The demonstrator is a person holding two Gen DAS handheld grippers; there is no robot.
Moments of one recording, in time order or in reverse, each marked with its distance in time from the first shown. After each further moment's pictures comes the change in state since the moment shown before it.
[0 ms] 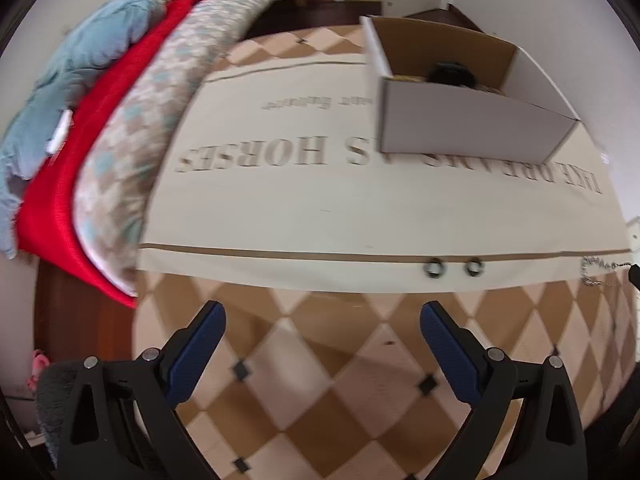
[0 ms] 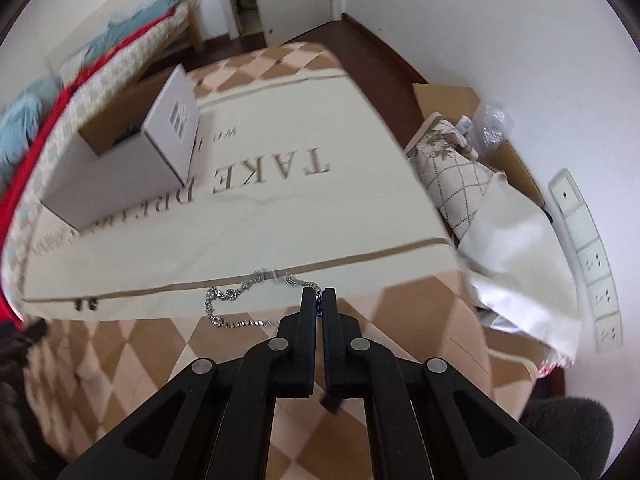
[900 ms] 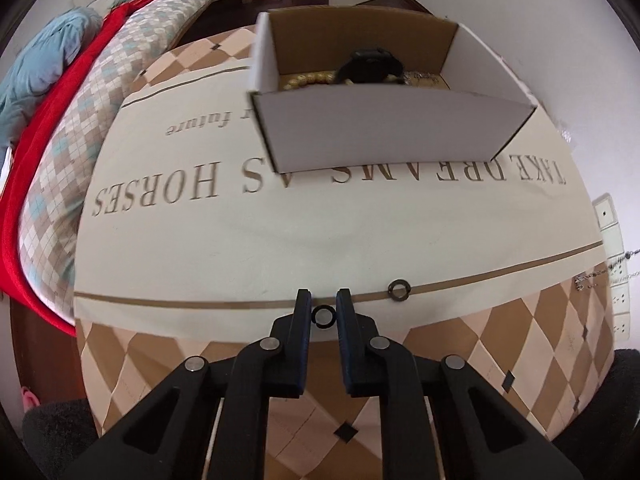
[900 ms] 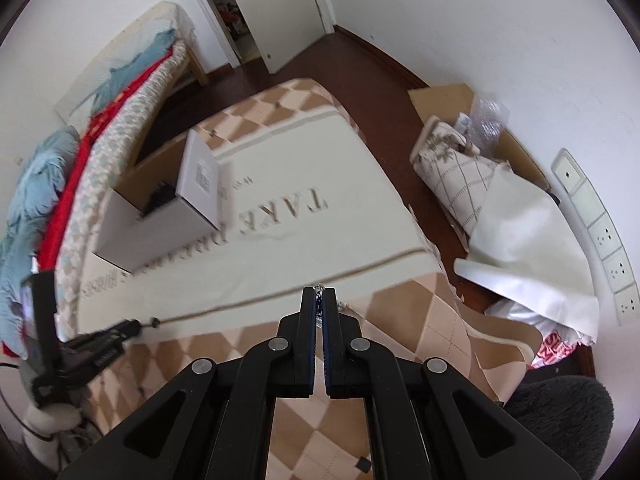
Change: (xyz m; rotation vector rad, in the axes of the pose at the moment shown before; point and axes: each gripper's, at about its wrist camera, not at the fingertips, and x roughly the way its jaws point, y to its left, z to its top) left arm 0.017 -0.037 0.024 0.088 0.016 -0.127; right arm -0.055 -0.014 0.016 0.082 -0.052 0.131
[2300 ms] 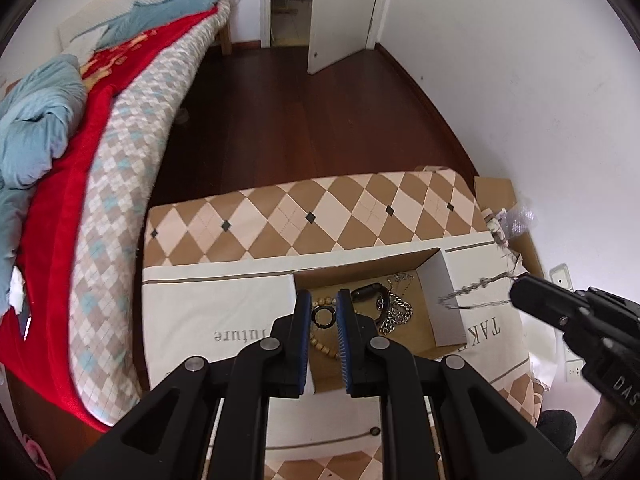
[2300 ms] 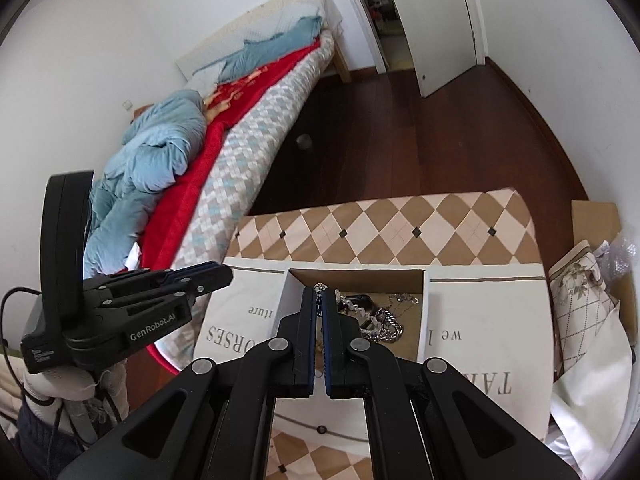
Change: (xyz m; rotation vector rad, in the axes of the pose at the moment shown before) left arm -0.096 0.038 0.187 0.045 -0.118 -0.119; right arm 0.026 0.190 0.152 -0.293 0.068 0.339
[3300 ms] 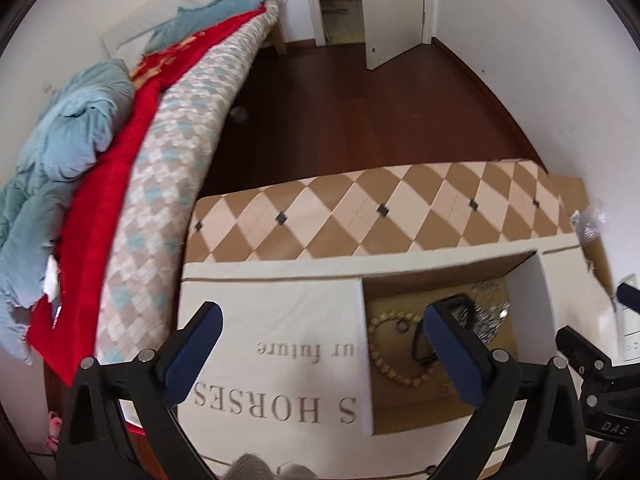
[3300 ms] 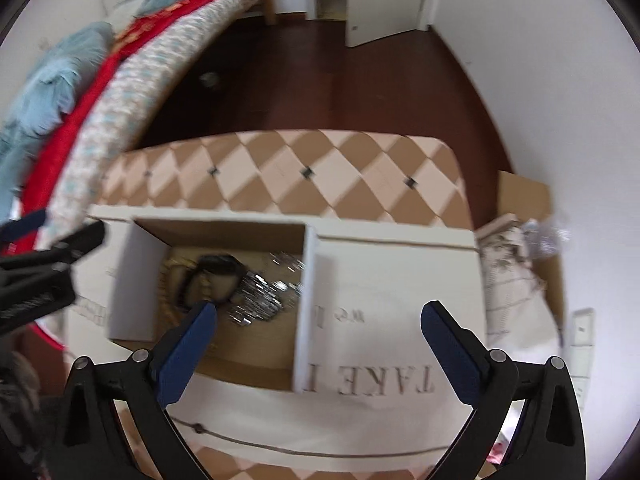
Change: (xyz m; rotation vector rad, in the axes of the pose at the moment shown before) left arm 0.047 0.012 -0.018 -0.024 -0.033 0.281; right arm 0.075 -0.046 -0.023 -0.061 0.173 -0.449
